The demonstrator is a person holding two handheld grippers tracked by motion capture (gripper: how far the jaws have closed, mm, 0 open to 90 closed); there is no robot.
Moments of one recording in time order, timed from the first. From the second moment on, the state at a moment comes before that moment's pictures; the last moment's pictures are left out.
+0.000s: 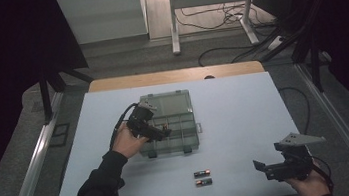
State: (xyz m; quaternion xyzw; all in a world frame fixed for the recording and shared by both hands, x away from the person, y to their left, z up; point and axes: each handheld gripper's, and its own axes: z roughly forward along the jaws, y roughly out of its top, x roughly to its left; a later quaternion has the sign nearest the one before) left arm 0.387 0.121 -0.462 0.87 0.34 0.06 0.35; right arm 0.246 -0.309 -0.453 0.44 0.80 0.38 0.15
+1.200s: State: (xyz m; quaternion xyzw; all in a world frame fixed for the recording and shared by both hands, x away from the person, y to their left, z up) left arm 0.318 0.067 -0.464 0.92 0.25 0.05 0.31; right arm 0.246 -0.308 -0.453 0.44 0.80 0.38 0.15
